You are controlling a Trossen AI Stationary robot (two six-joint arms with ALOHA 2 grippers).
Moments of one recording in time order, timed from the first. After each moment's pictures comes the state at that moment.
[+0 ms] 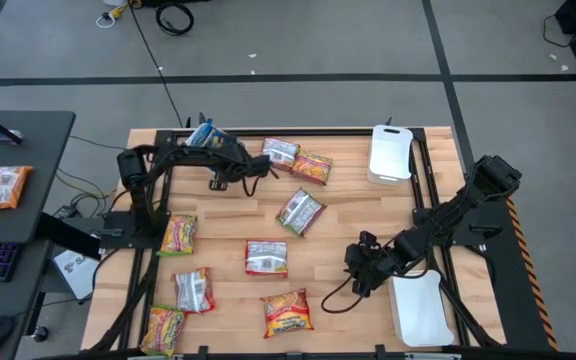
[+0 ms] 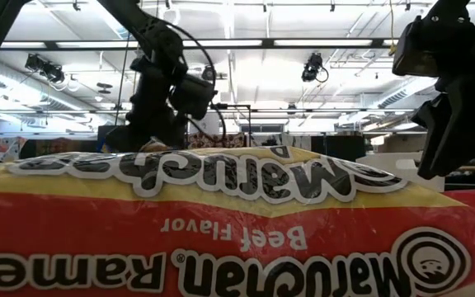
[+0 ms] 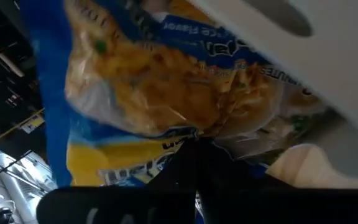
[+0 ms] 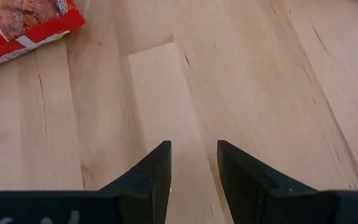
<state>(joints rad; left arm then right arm) 0.38 1.87 1.19 -1.11 -0.89 0.34 0.60 1.50 0.67 -0.25 0.37 0.81</state>
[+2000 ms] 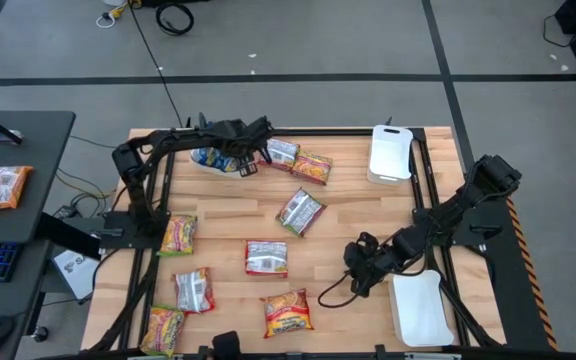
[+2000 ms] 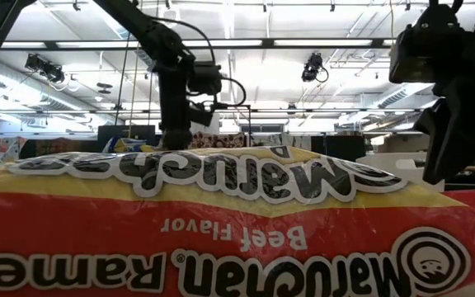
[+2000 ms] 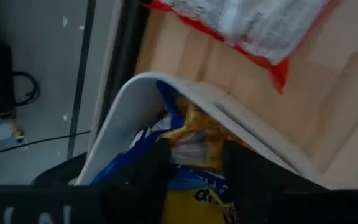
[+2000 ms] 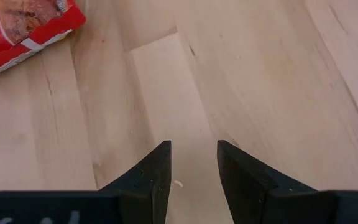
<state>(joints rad) 0.54 1.86 1.30 -0.74 -0.42 0.28 0.58 1.50 0.67 -0.24 0.30 0.86</state>
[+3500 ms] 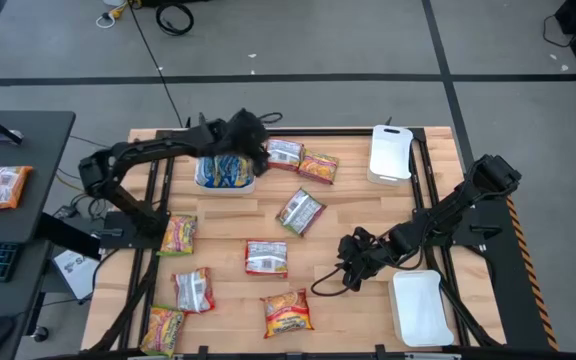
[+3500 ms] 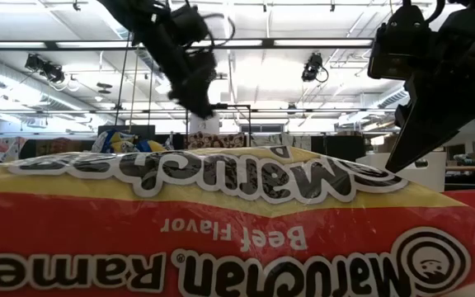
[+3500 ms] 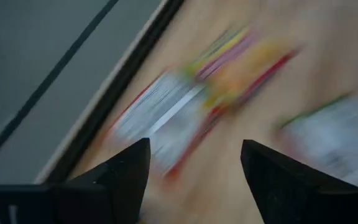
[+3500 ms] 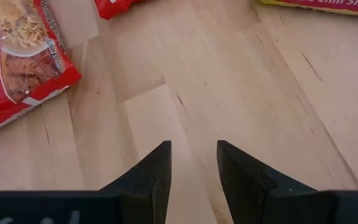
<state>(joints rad) 0.45 1.58 1.18 -0.38 -0.08 0.06 0.51 1.50 0.67 -0.16 0.34 0.83</state>
